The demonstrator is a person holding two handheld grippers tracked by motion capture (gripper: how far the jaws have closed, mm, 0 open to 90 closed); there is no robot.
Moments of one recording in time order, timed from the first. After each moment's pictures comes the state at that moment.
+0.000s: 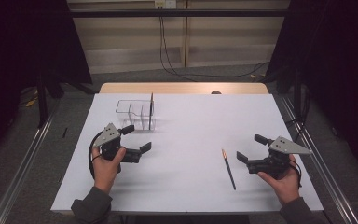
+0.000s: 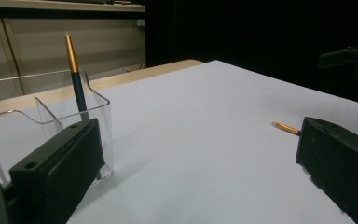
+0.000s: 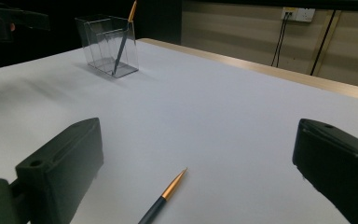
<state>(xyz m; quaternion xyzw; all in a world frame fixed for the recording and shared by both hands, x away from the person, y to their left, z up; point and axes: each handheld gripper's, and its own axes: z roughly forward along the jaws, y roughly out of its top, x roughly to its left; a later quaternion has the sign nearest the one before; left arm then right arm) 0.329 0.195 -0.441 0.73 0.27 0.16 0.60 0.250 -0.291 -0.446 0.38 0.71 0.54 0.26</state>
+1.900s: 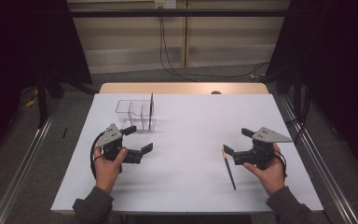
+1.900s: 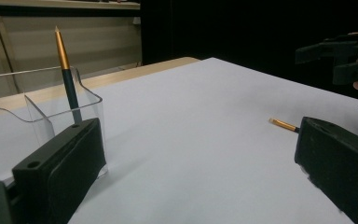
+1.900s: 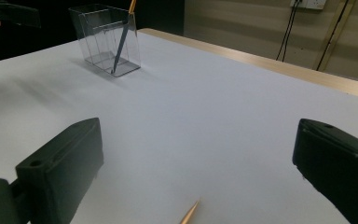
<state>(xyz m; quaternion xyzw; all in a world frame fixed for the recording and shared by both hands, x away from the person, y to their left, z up) 0.329 0.190 -0.445 0.74 0.27 0.15 0.60 0.279 -0.258 -0.440 0.38 0.72 0.52 0.25</state>
